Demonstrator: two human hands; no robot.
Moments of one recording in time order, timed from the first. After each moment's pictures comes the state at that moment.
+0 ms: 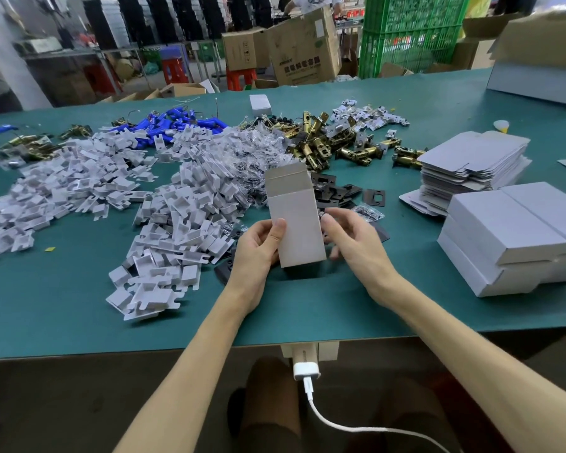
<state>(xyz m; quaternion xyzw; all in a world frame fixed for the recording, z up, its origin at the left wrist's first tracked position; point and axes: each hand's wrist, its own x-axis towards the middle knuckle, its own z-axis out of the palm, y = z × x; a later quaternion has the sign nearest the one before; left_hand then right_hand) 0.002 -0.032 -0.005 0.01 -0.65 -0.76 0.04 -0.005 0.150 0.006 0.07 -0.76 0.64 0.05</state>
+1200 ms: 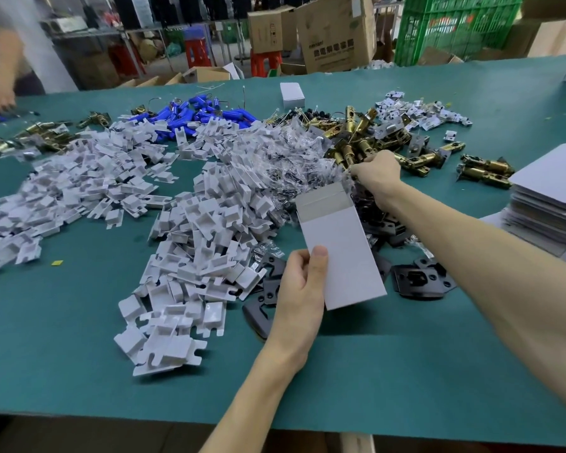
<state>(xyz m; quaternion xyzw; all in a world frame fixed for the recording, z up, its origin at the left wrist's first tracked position) -0.009 -0.027 -0.014 0.06 -0.66 -0.74 0.04 -0.245 0.107 0.033 -0.11 -0.88 0.46 0.07</state>
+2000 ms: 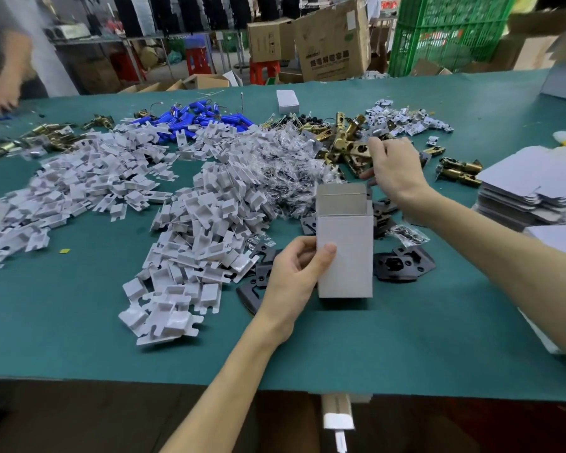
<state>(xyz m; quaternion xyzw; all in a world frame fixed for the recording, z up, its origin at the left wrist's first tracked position) -0.004 -0.029 -0.005 -0.01 -0.66 -0.75 0.01 -0.153 0.140 0.084 0.03 -0.87 0.46 0.15</state>
